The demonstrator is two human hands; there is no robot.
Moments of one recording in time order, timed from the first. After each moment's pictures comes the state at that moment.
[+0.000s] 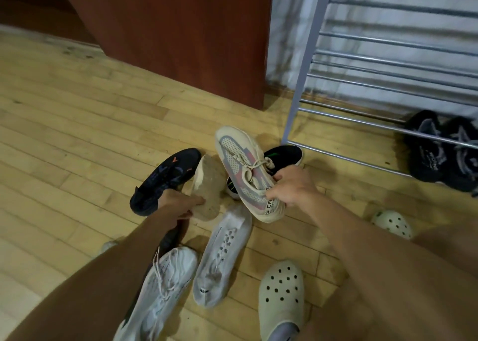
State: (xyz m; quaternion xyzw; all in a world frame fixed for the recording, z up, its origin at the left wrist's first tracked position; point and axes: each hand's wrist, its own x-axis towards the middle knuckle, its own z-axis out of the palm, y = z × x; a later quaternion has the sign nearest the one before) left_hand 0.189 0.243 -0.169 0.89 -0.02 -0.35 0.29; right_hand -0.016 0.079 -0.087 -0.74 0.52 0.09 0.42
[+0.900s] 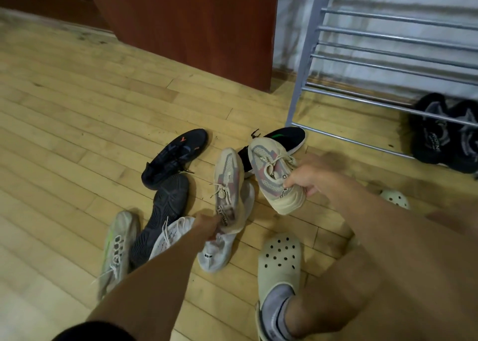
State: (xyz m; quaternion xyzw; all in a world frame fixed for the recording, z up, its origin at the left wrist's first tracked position) left_hand 0.081 0.296 -0.202 0.82 0.04 -0.48 0.31; right_hand -0.059 0.091 -0.085 -0.65 0.55 0.17 0.49
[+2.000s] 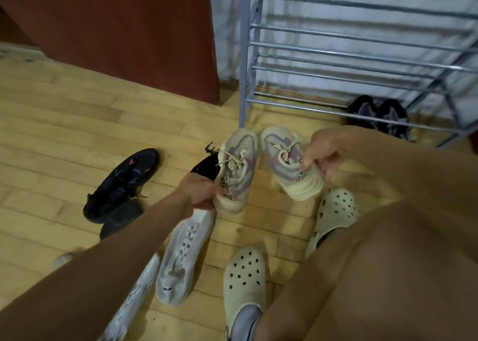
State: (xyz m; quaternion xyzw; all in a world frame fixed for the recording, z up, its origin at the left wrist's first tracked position) left_hand 0.062 0.164 -0.097 0.77 -0.16 -0.52 0.34; right_hand -0.130 -0.016 -0.014 -0.61 0.57 0.27 0.48
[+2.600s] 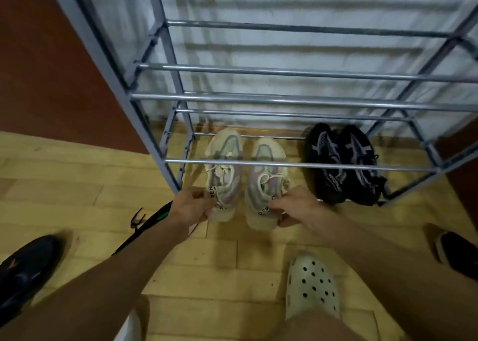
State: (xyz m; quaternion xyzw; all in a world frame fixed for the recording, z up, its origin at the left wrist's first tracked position) left_hand 0.032 -0.062 -0.190 0.76 -0.21 -0.49 0.38; right_hand -0.182 -0.141 -0.167 -0.51 0.66 -0.06 0.55
